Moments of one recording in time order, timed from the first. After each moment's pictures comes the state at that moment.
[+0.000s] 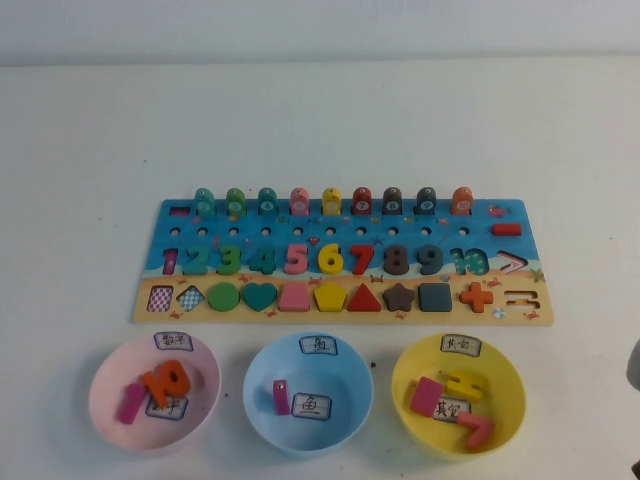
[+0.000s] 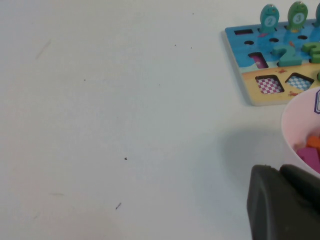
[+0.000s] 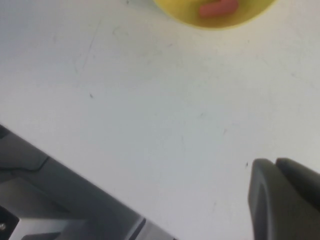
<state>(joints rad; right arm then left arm) 0.68 0.89 -0.82 0.05 1.19 0.13 -0.09 -0.01 0.03 0.10 0.37 -0.05</state>
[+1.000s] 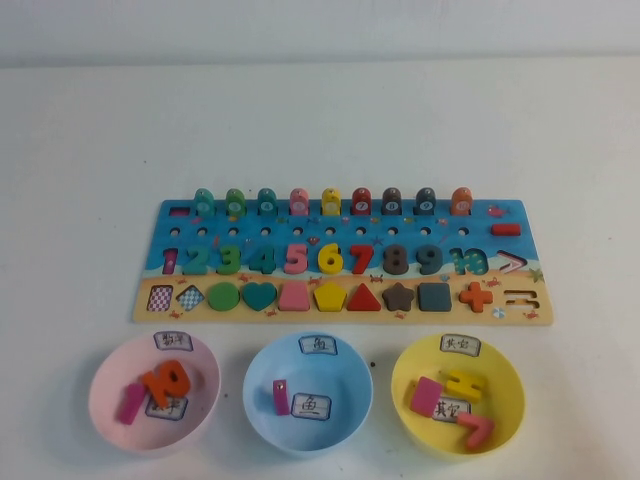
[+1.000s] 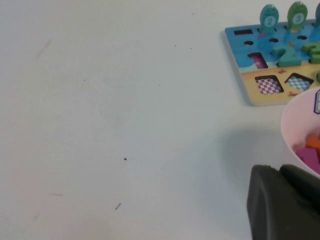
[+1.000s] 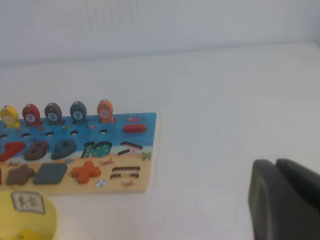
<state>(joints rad) 0.09 0.00 0.03 0.01 0.17 0.13 -0.09 -0.01 0.03 0.10 0.37 -0.05</state>
